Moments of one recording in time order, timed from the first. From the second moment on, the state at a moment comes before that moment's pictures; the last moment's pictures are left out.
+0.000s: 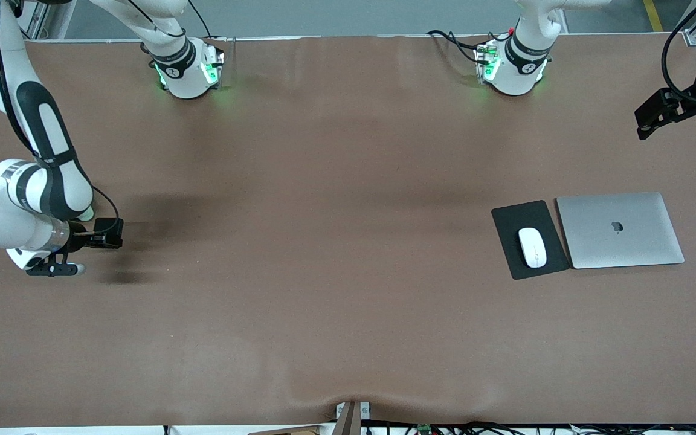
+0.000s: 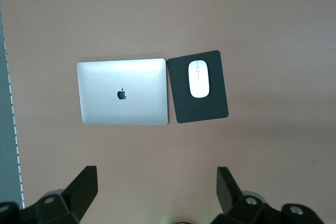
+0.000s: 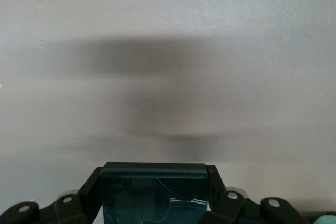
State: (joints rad) left arm -0.08 -0.05 -0.03 -1.51 0.14 1.45 -0.10; right arm -0.23 0.52 -0.03 -1.90 0.04 2.25 -0.25
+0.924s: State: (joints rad) left arm -0.06 -0.06 -0.03 -1.54 0.03 1.47 -0.11; right arm -0.30 0.57 -0.03 -1.94 0.00 2.28 -0.26
